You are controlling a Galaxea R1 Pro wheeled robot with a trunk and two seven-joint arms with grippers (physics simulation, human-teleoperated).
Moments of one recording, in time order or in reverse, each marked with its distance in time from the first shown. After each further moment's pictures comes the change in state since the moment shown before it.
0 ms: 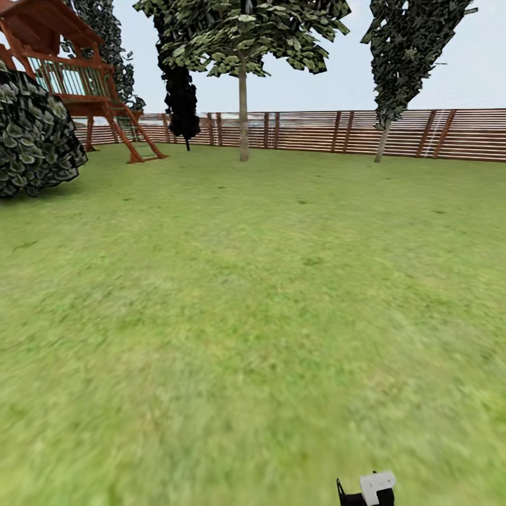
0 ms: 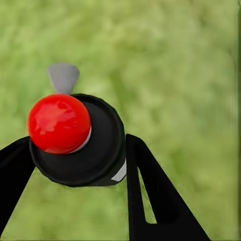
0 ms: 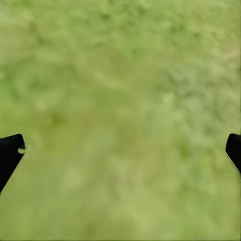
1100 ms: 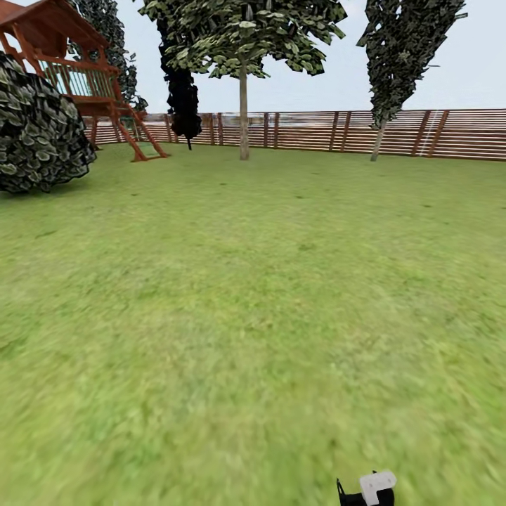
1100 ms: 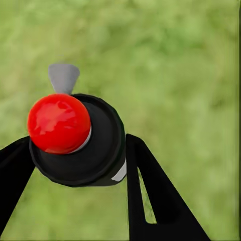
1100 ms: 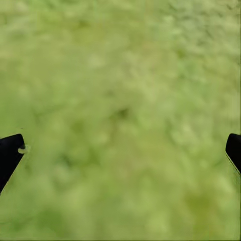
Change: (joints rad) left arm 0.000 -0.002 0.000 -0.001 0.000 0.000 0.001; right arm 0.000 0.000 0.000 0.000 0.000 0.000 0.000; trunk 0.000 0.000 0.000
